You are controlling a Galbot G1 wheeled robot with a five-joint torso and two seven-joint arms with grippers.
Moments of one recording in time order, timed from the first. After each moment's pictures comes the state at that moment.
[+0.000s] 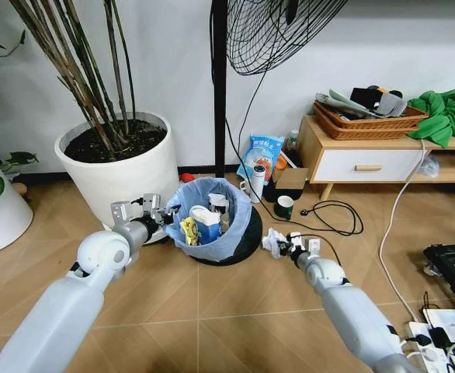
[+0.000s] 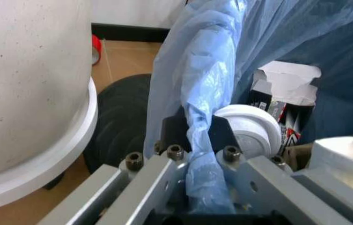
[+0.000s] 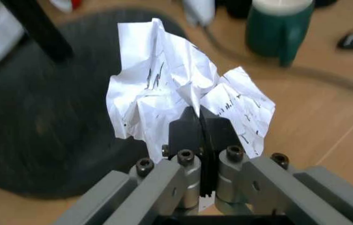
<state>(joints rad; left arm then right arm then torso) 0.91 -0.97 -0.24 -1.83 -0.95 0.58 -0.13 -0.85 1.20 0.25 1.23 0.55 -0.30 -0.11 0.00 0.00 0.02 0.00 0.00</state>
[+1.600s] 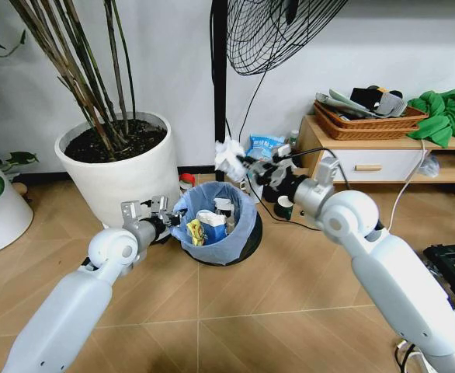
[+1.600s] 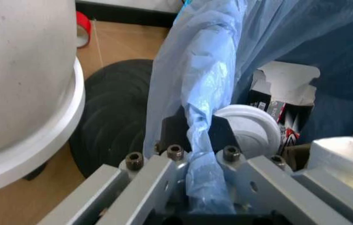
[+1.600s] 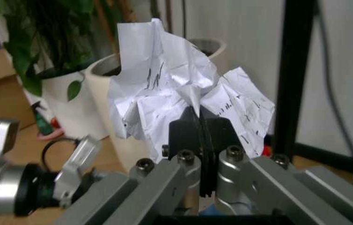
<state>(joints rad) 0.83 -0.98 -0.18 -1.76 -1.02 0.61 -0.16 -0.69 1.02 0.08 1.93 0.85 -0.47 -0.16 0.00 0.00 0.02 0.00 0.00</state>
